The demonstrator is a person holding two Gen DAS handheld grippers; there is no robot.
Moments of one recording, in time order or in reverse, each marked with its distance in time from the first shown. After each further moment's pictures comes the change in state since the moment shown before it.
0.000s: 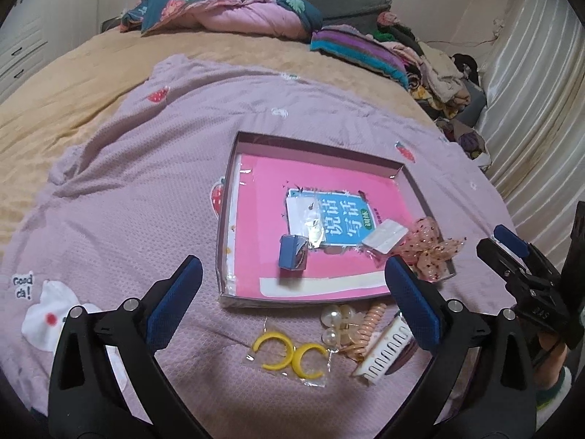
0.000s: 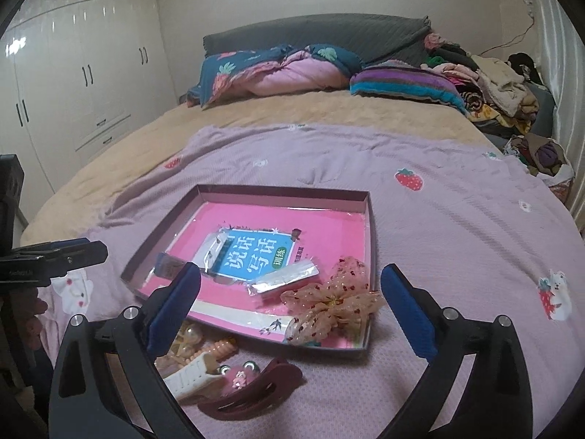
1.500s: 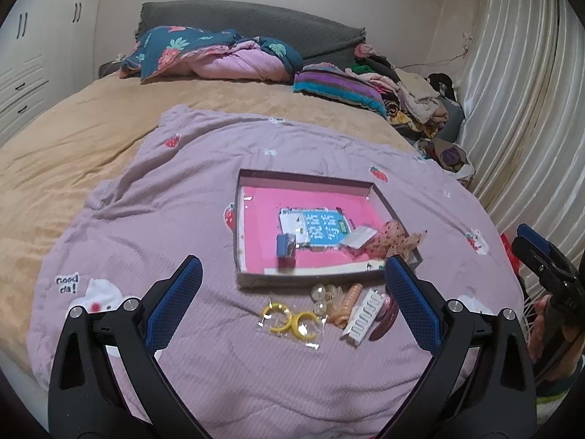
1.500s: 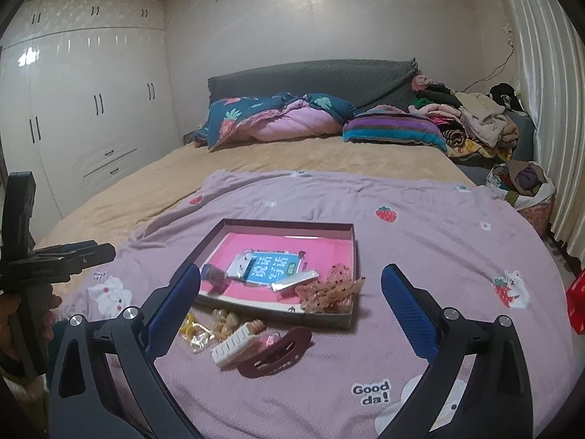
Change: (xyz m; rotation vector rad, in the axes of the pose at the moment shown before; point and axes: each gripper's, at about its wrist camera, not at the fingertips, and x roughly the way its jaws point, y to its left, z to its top) left arm -0.088 -0.009 -0.036 0.086 -0.153 -0.014; right arm -0.130 0.028 -0.023 -0.009 -0.167 -0.020
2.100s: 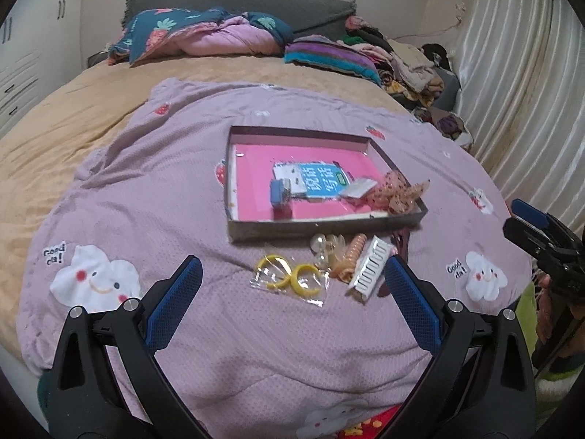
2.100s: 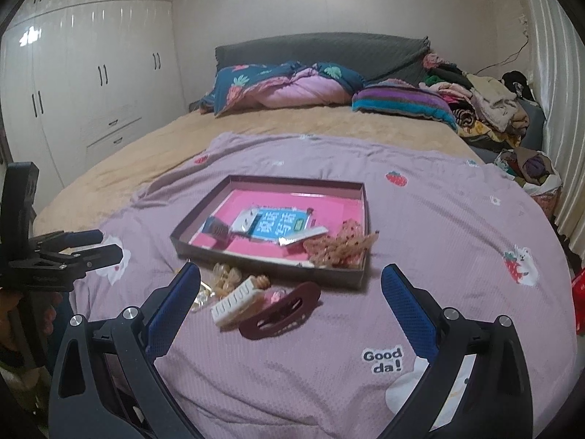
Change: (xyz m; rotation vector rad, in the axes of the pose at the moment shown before) left arm 0.018 -0.007 -0.045 0.058 0.094 -0.011; right arm 0.018 0.009 -0.037 -0.038 0.123 0.020
